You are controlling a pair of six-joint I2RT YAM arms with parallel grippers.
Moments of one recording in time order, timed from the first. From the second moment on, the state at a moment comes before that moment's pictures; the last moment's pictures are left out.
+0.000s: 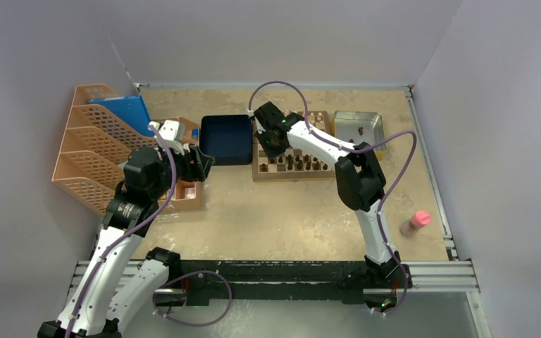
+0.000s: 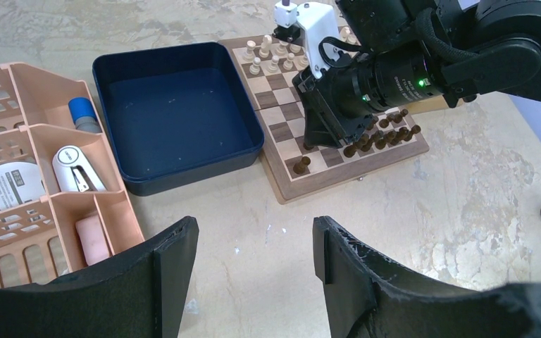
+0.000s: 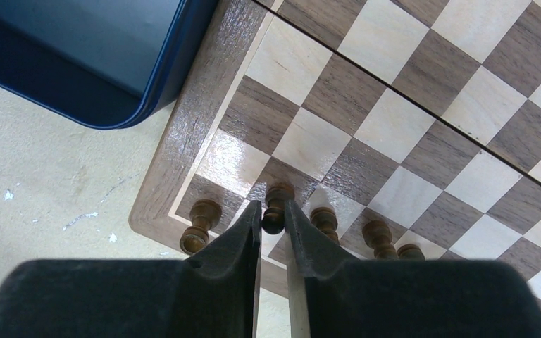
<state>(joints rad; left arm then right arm) -0.28 0.71 0.87 -0.44 0.15 -0.22 0.69 2.18 1.84 -0.75 0.05 0.13</state>
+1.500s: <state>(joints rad) -0.28 0.71 0.87 -0.44 0.15 -0.22 0.69 2.16 1.76 -0.65 0.09 0.14</state>
